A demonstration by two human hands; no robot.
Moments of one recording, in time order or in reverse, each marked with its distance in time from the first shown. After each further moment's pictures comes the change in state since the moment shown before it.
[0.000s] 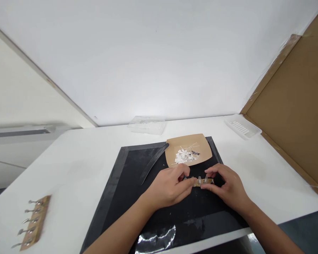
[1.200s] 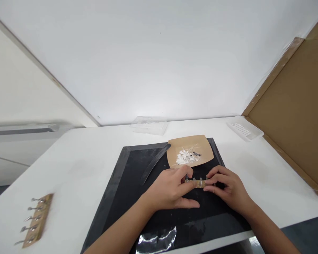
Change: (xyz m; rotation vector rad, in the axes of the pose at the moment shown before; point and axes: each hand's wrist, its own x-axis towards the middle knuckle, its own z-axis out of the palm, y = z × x) left_hand -0.004 -0.002 0.000 -0.035 -0.113 0.010; right_hand 0.001 0.005 -0.004 0.050 -0.073 -0.100
